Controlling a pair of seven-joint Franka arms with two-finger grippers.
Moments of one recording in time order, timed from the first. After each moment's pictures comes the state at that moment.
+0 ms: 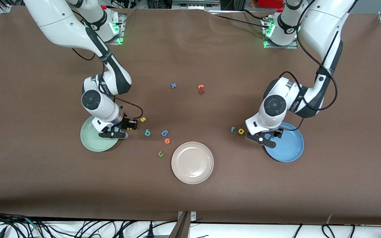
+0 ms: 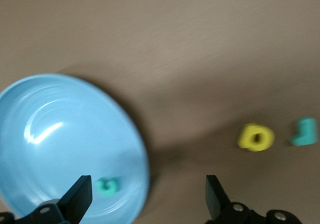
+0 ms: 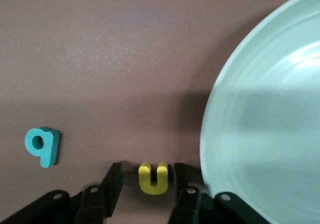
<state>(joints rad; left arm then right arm) -0.19 0.58 -0.18 -1.78 0.33 2.25 -0.14 0.19 0.59 0.15 -1.97 0.00 2.60 0.37</state>
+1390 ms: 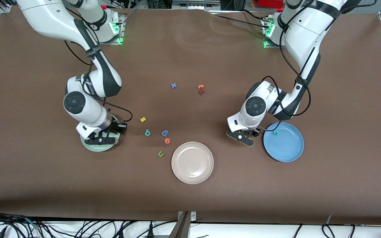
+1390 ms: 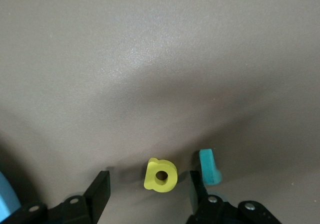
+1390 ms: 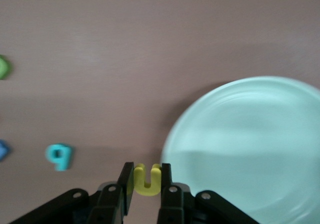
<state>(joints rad) -0.24 0.69 -0.21 -1.76 0.29 2.36 -0.14 0.18 0.53 0.07 -1.82 -0.02 2.38 0.21</state>
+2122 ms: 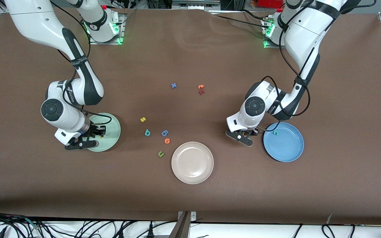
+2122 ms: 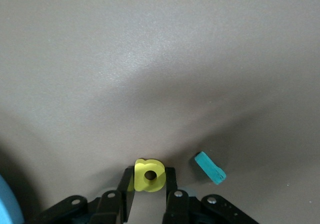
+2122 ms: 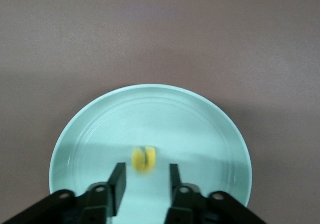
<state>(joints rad) -0.24 0.69 -0.21 -1.76 0.29 2.36 -0.14 0.18 0.54 -0.03 -1.83 -0.02 2.37 0.01</state>
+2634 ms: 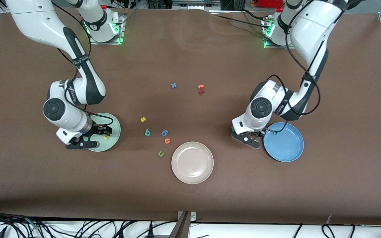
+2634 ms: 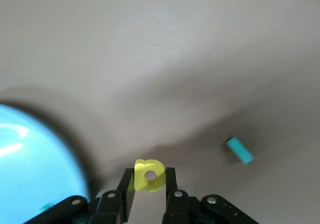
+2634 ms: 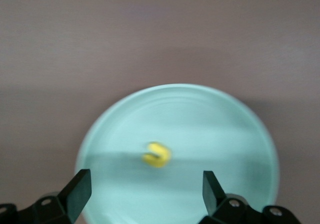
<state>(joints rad) -0.20 0.62 -0.21 -1.72 0.29 2.22 -0.12 0.18 0.54 0.02 -1.83 -0.02 2.38 0.18</state>
